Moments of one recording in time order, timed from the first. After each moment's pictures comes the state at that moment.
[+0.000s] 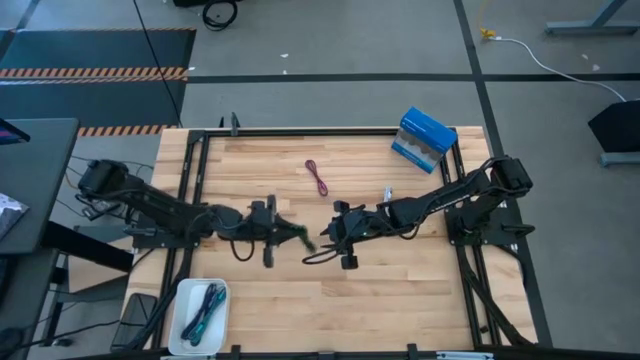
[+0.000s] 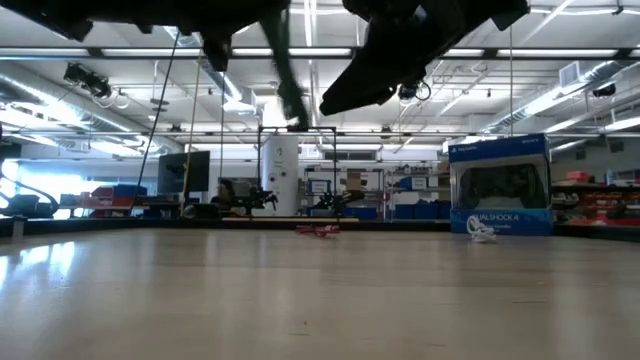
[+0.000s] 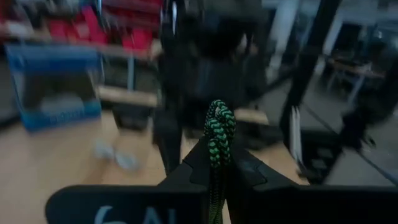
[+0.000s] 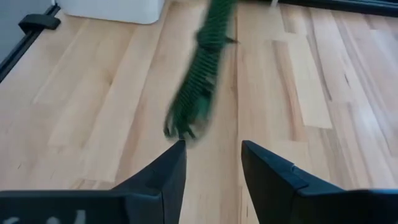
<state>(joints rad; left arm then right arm) -0.30 1.27 0.53 0.75 -0.33 -0.19 0.21 1.65 1.03 -0.02 0.13 0.01</state>
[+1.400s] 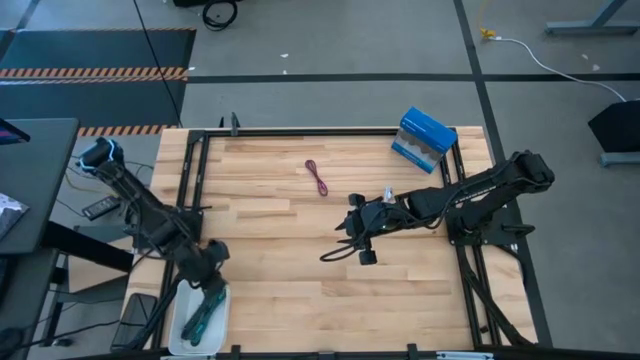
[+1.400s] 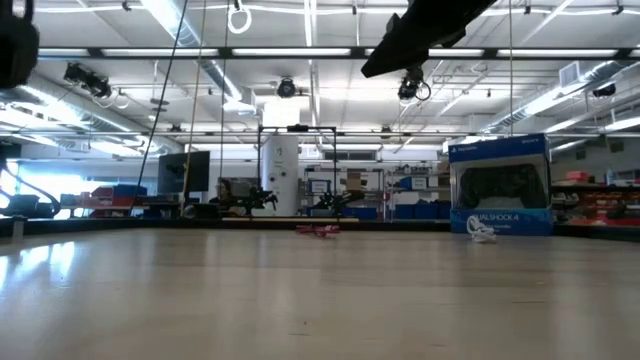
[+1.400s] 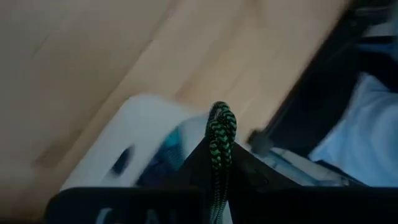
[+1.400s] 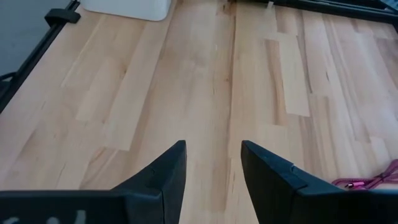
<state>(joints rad) -0.82 0.92 0.52 -0.50 0.04 -1.59 0.23 1.45 1.03 -0.25 0.14 0.00</state>
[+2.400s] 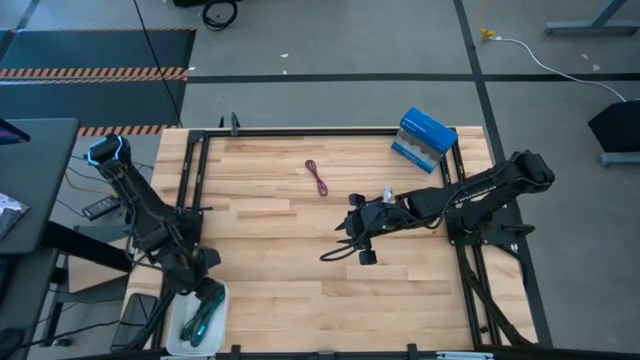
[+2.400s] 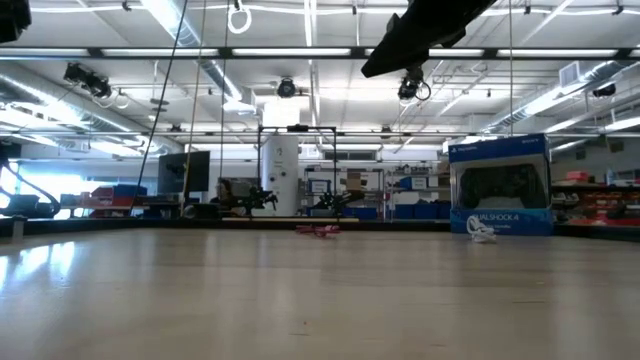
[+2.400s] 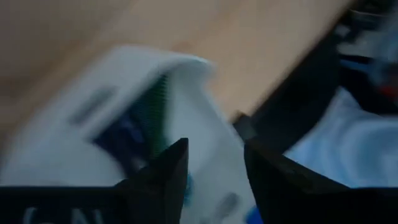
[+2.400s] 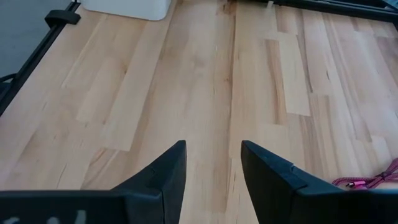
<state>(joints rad) -0.98 0.92 0.52 -0.45 -0.05 -1.89 0.23 1.45 1.03 -0.25 0.14 0.01</state>
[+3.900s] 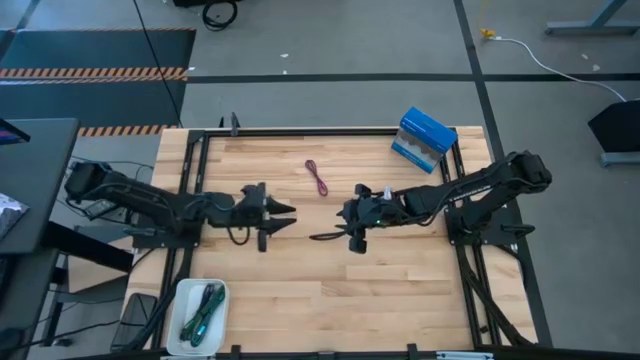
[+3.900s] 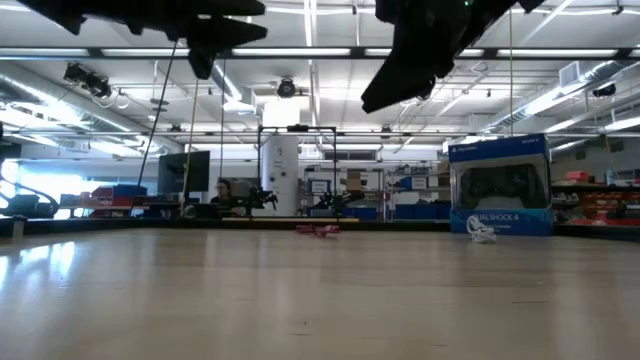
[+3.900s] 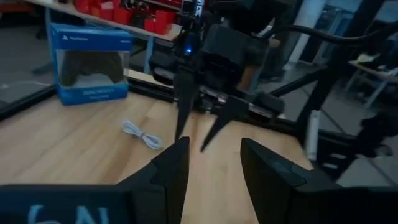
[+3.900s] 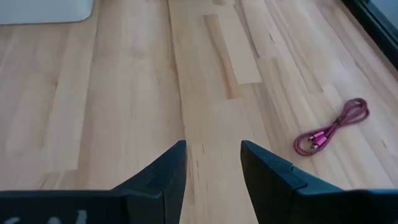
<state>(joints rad) -0.20 1.09 0.52 0.48 -0.29 -0.28 0.18 1.48 0.98 -0.22 0.28 0.19</state>
